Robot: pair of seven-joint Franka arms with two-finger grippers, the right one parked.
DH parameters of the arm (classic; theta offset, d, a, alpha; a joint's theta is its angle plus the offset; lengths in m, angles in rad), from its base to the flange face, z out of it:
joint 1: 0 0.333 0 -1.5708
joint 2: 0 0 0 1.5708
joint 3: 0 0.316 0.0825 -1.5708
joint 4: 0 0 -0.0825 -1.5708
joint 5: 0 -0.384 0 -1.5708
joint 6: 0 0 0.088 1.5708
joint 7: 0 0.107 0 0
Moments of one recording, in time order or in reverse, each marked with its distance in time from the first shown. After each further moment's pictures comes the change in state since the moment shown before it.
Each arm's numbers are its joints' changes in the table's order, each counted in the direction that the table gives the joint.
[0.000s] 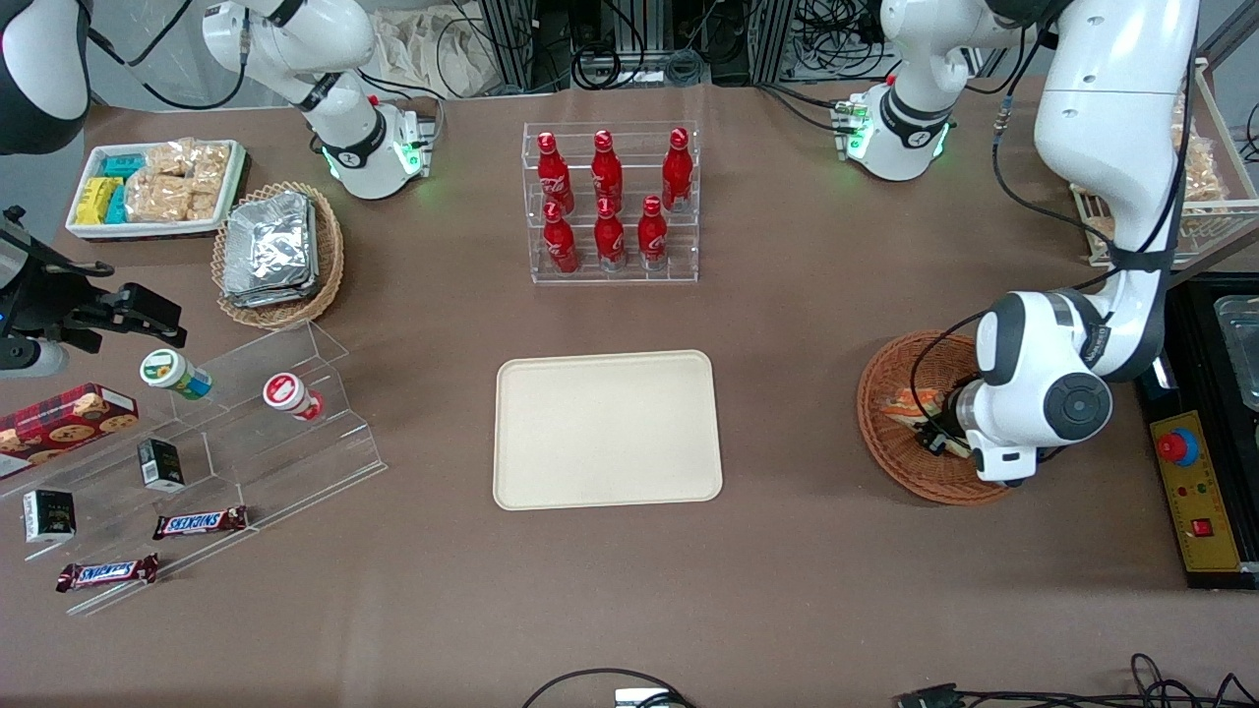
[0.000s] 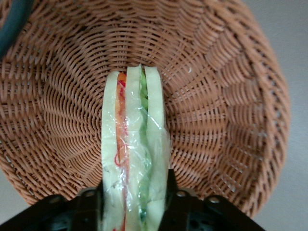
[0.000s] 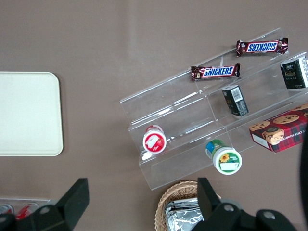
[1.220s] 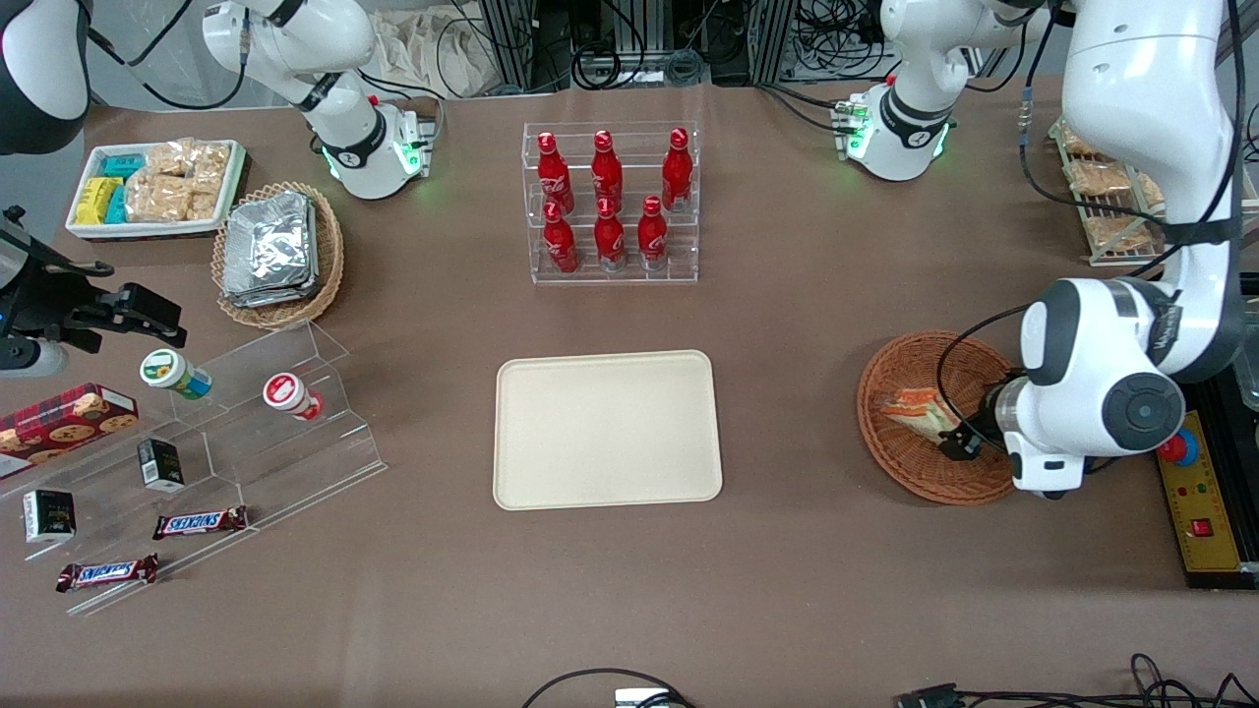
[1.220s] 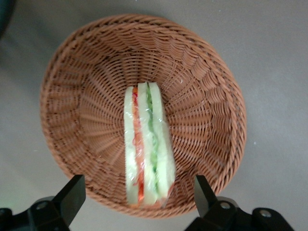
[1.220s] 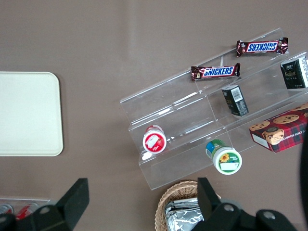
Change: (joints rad) arm 0.004 -0.015 0.002 -0.153 -0.036 -0.194 0.040
